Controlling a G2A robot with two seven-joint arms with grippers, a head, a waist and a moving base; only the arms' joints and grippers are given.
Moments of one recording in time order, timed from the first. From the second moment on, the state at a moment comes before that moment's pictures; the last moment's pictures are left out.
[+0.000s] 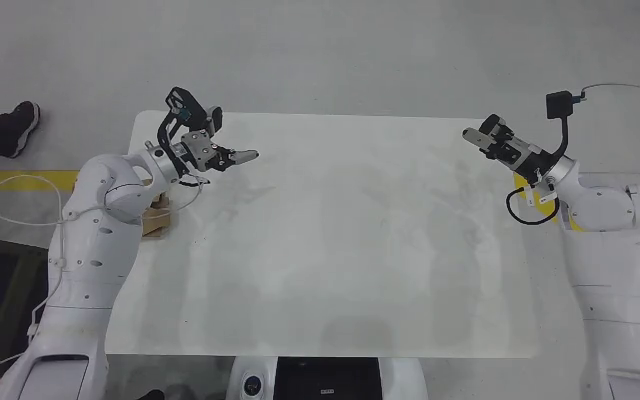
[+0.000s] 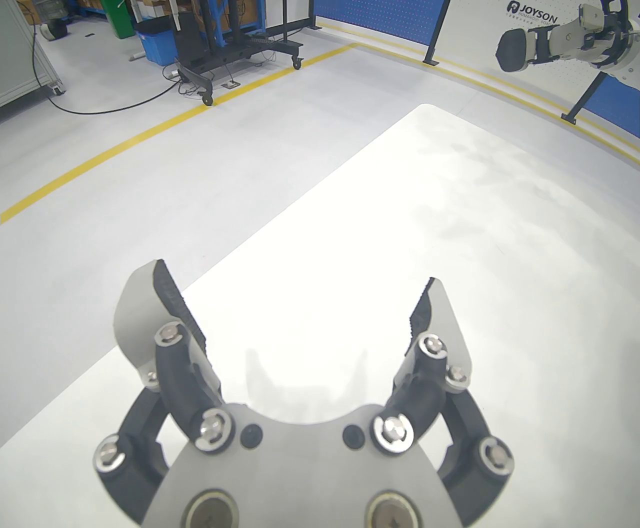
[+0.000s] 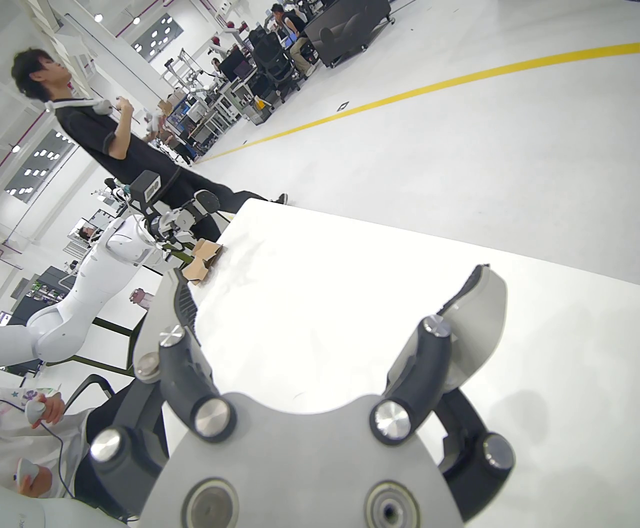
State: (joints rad) left arm 0.89 -1.04 -1.36 -1.34 0.89 -0.80 -0.36; right arm -0.90 -1.01 1.50 -1.26 -0.11 -0.69 0.76
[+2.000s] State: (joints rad) left arm 0.89 -0.79 -1.92 -0.61 0.27 -0.36 -1.00; right arm -0.90 -1.01 1.50 -1.26 -0.11 -0.69 0.76
